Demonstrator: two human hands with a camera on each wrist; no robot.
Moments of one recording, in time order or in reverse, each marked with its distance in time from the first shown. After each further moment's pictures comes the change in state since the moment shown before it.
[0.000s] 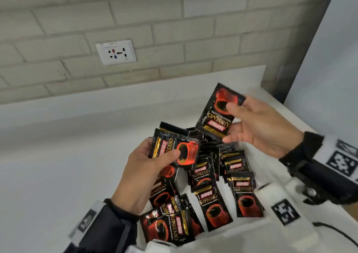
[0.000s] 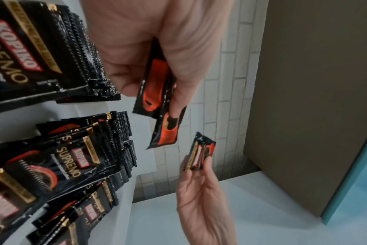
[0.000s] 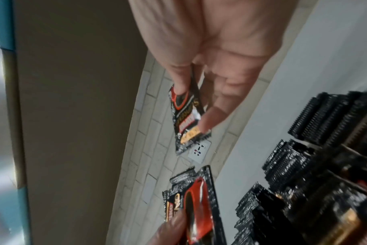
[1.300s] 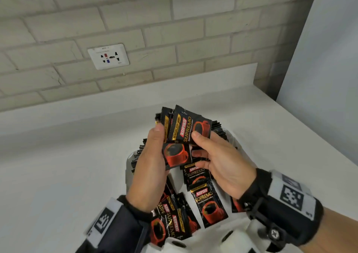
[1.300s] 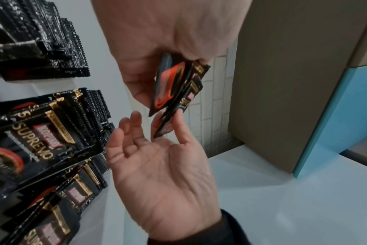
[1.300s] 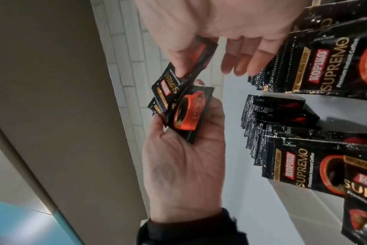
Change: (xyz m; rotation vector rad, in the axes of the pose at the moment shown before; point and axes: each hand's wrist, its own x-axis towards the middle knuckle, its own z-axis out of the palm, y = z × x) left_hand -0.010 0.011 0.036 -0.178 -0.116 0.101; right_hand -0.022 0.053 0.048 -0.011 0.091 0.095
